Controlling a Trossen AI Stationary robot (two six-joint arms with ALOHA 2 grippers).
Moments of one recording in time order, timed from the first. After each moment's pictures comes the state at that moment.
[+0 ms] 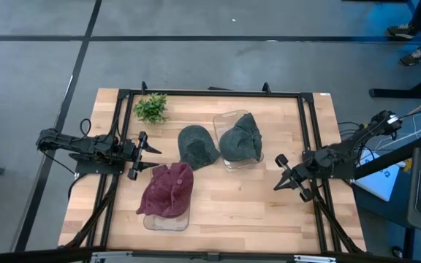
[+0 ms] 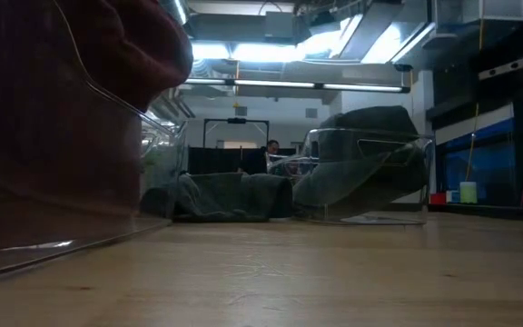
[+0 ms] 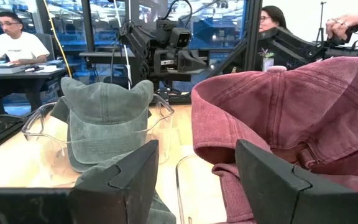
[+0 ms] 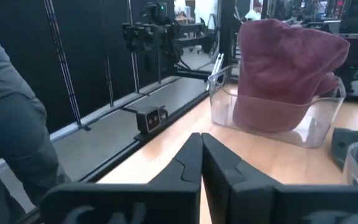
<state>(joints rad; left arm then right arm) -0.19 0.01 0.01 0.03 -0.09 -0.01 0.51 0.47 0.01 0.44 -0.03 0.01</state>
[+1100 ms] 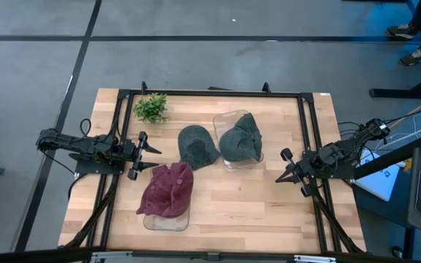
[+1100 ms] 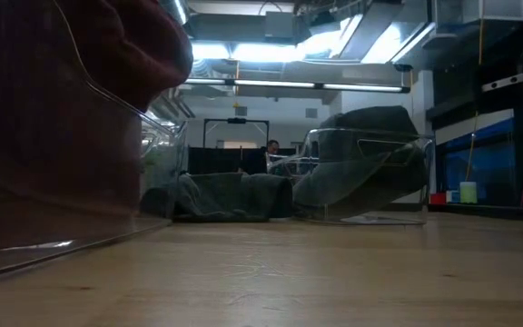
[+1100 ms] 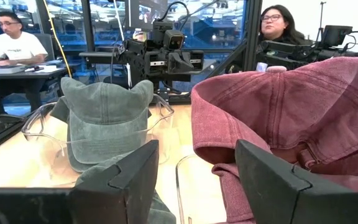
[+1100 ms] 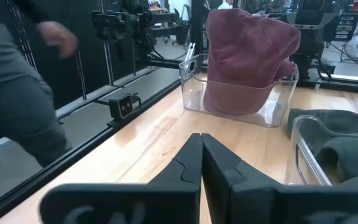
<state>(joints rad) -0.19 0.01 0.01 0.03 -0.09 -0.01 0.51 0.12 0.01 0.03 0.09 -0.01</state>
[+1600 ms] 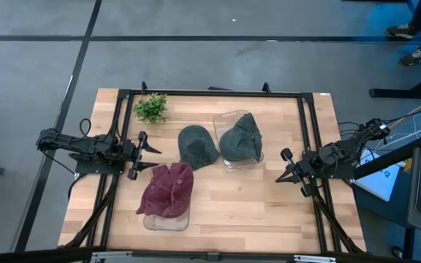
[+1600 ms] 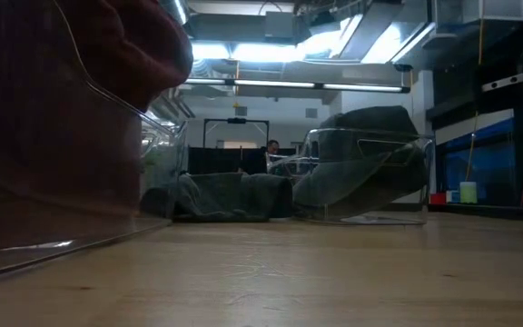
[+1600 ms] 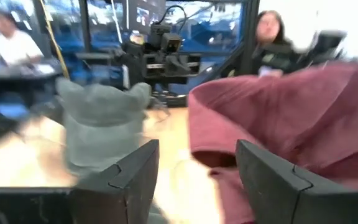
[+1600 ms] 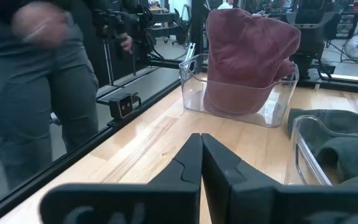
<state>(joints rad) -0.19 0.01 0.01 0.04 -0.08 0.00 0.51 0.12 0.01 0.03 0.09 0.00</state>
